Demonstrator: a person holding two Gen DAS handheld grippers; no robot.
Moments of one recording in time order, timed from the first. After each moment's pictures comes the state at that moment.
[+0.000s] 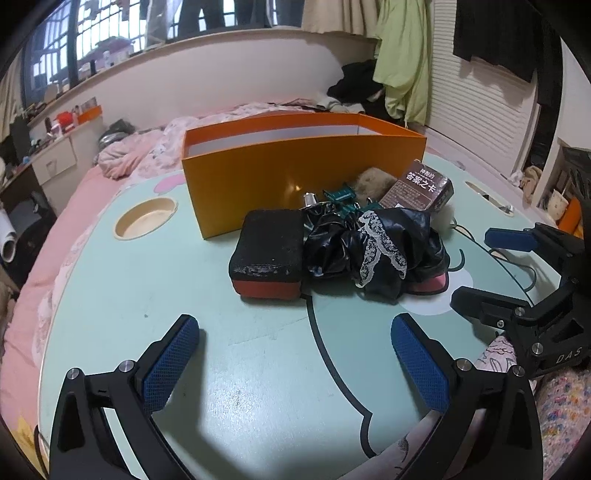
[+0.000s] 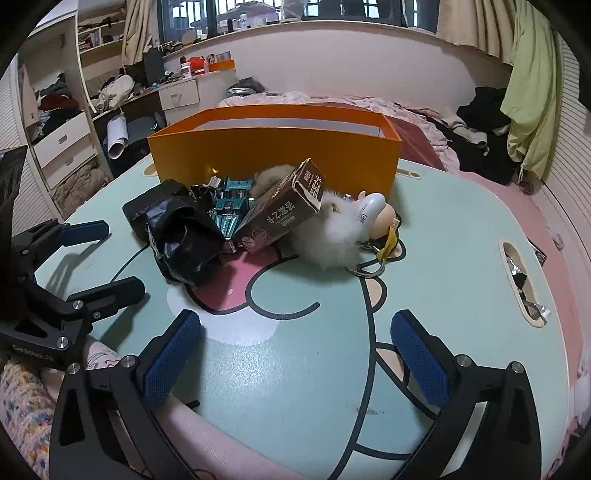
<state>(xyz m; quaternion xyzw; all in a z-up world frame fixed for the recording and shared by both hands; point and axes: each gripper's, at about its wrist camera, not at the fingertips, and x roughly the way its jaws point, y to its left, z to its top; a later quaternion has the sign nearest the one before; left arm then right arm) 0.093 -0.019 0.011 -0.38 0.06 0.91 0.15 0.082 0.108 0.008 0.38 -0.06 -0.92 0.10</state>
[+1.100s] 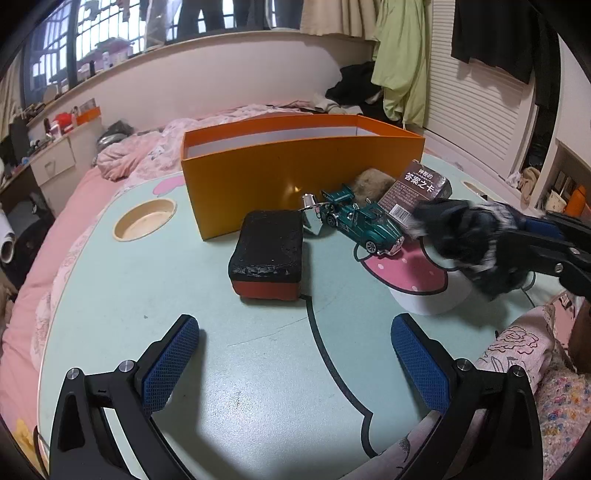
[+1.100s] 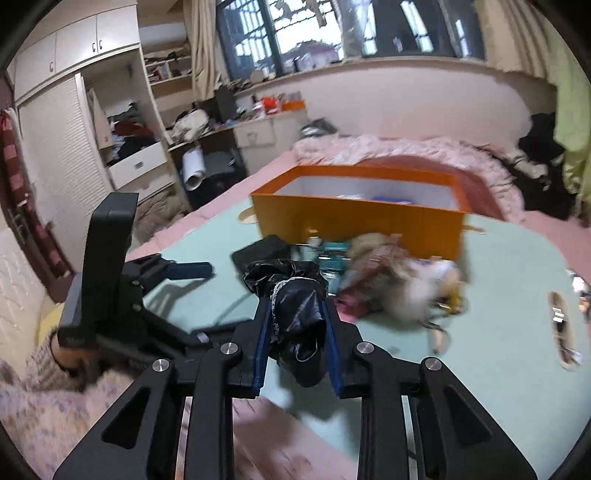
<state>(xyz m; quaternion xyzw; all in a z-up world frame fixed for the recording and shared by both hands) 0.093 -0.017 0.010 -0.38 0.06 0.91 0.15 0.119 0.112 0.043 0.28 -0.10 -0.93 0.22</state>
